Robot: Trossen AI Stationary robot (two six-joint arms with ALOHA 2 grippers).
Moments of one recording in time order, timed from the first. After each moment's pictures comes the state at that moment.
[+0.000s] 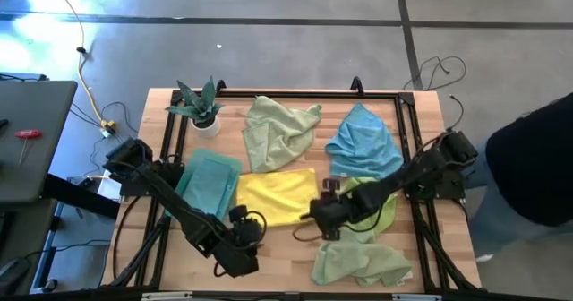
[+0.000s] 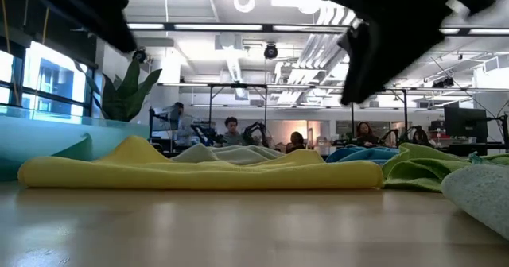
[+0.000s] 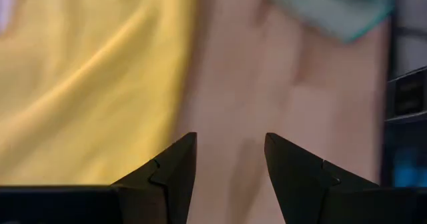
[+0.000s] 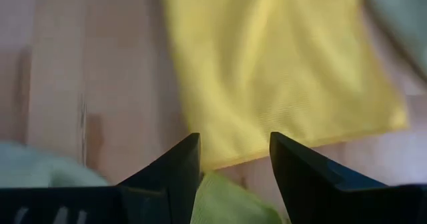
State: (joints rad) left arm -0.60 1.76 1.24 -0.58 -0.50 -0.88; right arm 0.45 1.72 1.17 -0.60 0.31 0.36
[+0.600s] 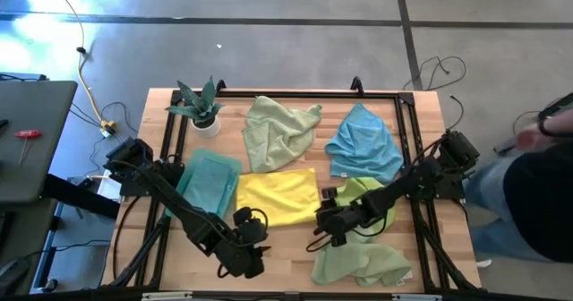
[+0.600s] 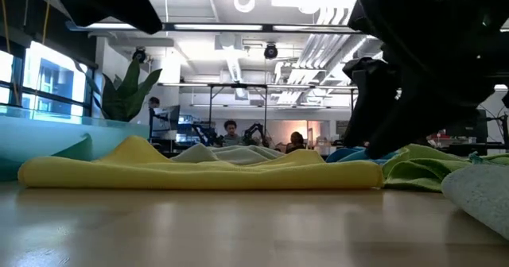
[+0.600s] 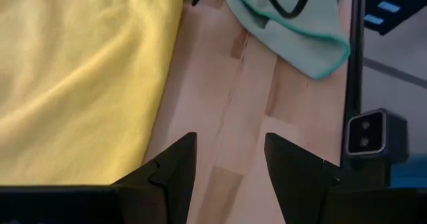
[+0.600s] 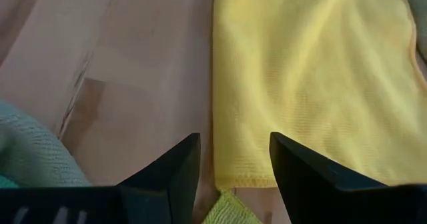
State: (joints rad) left arm -0.59 1.76 1.24 -0.47 -0.51 -0.91; right arm 0.50 1.72 0.86 -0.10 0.36 0.12
